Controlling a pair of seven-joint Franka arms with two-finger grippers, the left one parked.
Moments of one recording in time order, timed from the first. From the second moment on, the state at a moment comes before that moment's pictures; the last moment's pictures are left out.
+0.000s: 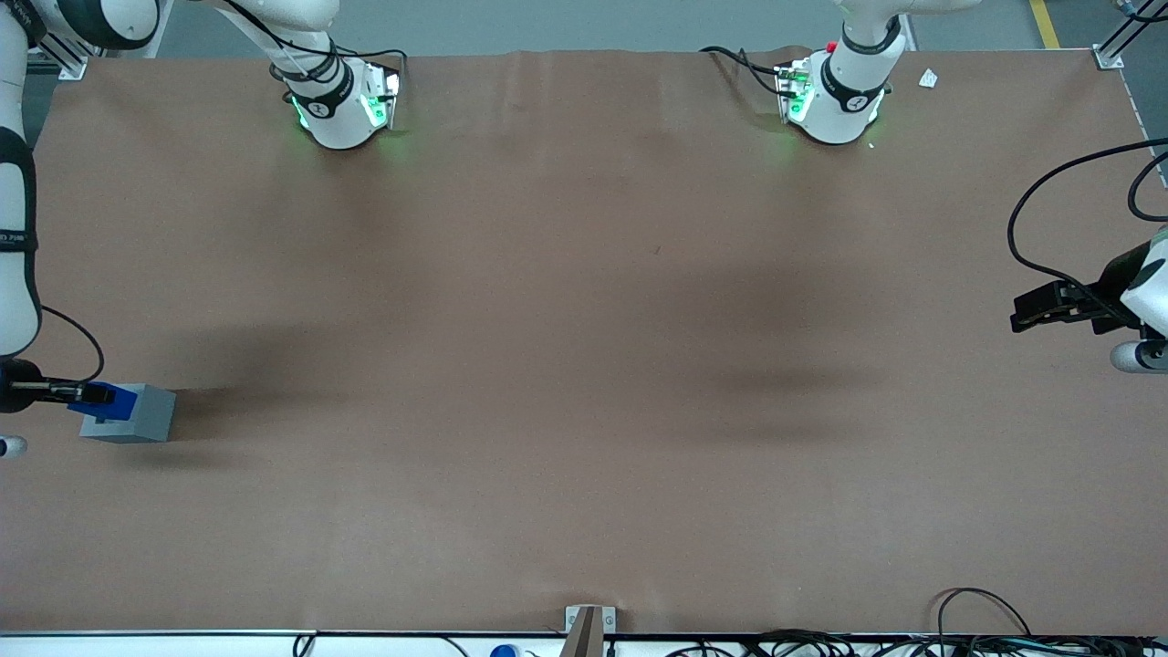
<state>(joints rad) -0.35 0.65 -0.03 -1.35 -0.02 1.88 -0.27</state>
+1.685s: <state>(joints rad) -0.38 0.74 -0.03 -1.27 -0.05 1.87 -0.40</state>
